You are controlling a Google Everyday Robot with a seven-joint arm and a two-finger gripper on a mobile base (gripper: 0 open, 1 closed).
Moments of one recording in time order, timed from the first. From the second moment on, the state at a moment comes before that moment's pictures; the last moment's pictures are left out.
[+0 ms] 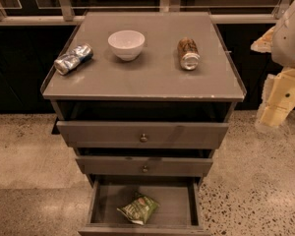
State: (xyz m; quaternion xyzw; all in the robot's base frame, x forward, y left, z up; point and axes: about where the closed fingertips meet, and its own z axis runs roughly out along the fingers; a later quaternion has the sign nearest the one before) arm 0.438 -0.217 0.976 -0.60 0.78 -0.03 0.16
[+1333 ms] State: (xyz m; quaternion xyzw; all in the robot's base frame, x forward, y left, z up) arm 0.415 -0.192 0.795 -0.53 0.82 0.07 0.20
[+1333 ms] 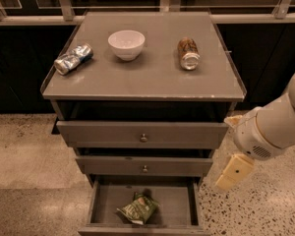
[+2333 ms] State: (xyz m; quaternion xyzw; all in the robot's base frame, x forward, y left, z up) arm 0.393 -0.184 0.677 -0.50 0.82 0.12 0.23
